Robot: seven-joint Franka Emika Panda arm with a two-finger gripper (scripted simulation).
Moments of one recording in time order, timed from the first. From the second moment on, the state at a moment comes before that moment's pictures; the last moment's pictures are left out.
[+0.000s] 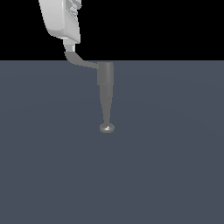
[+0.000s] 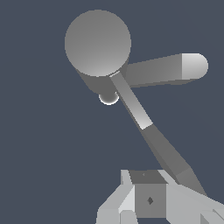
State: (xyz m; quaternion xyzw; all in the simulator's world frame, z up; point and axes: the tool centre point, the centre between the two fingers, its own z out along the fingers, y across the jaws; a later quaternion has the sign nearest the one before) arm -0.028 0.121 0.302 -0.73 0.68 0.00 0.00
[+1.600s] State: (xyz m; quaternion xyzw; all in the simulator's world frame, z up) arm -0.091 0.053 0.302 -0.74 0.67 0.00 0.00
